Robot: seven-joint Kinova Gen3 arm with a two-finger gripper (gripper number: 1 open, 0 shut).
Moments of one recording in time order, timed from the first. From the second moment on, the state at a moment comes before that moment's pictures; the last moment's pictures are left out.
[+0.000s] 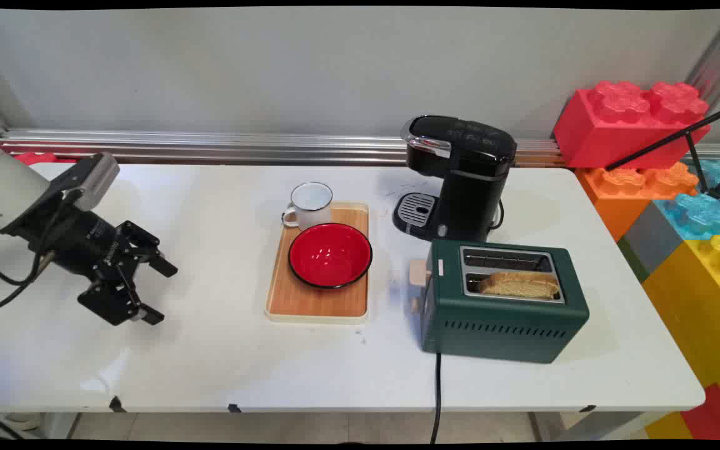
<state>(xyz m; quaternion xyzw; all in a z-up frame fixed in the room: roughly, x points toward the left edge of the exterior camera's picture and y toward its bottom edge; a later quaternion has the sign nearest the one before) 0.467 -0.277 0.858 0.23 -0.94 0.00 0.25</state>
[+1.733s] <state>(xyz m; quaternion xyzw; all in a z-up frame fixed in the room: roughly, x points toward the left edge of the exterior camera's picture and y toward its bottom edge) 0.349 -0.376 0.891 0.12 -0.89 0.04 0.43</state>
